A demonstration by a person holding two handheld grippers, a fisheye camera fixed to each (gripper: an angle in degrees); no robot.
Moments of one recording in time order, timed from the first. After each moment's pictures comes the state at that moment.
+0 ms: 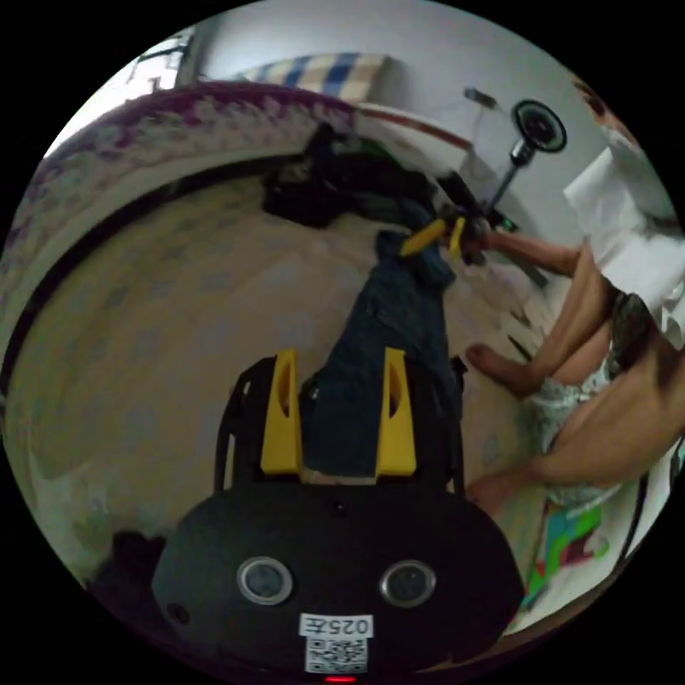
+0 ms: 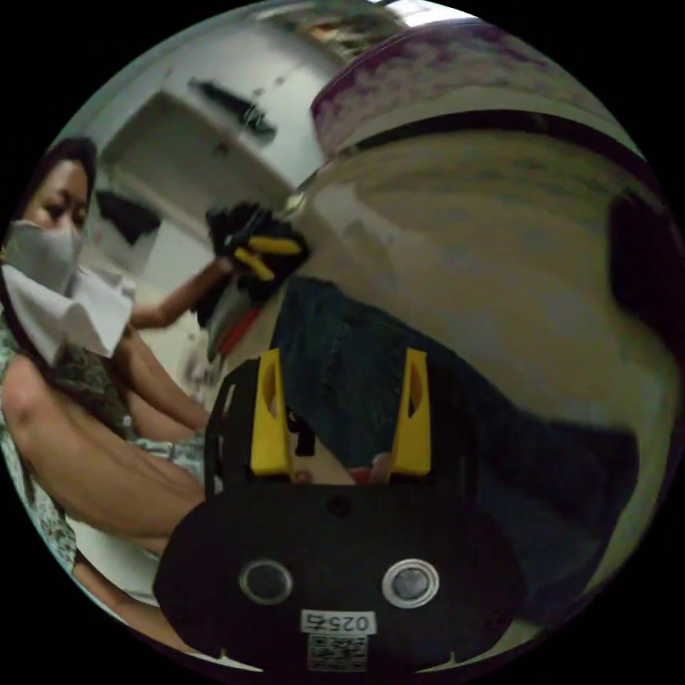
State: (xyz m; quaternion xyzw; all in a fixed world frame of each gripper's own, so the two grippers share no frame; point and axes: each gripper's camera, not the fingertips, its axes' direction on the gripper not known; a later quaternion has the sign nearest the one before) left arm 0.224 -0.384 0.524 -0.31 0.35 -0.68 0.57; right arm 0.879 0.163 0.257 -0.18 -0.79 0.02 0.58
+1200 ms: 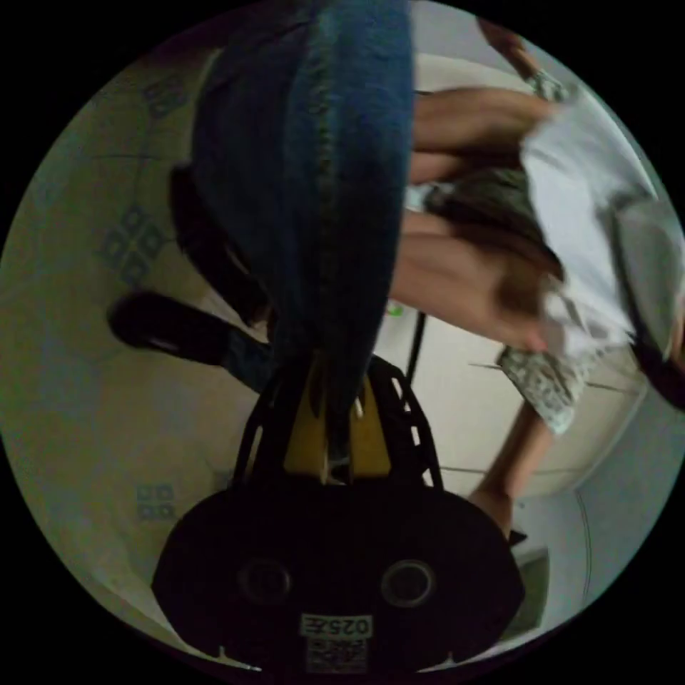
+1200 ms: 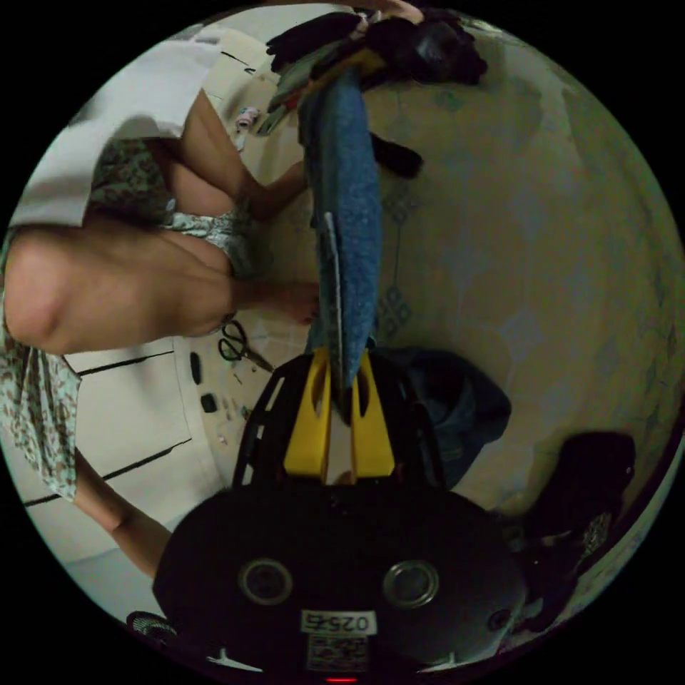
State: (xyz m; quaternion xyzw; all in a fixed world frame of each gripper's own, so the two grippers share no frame) left arm 0.486 -0.485 0.634 -0.15 0.90 -0.37 0.18; right arm 0.861 0.105 0.129 -0.20 -0.73 -0.49 0.44
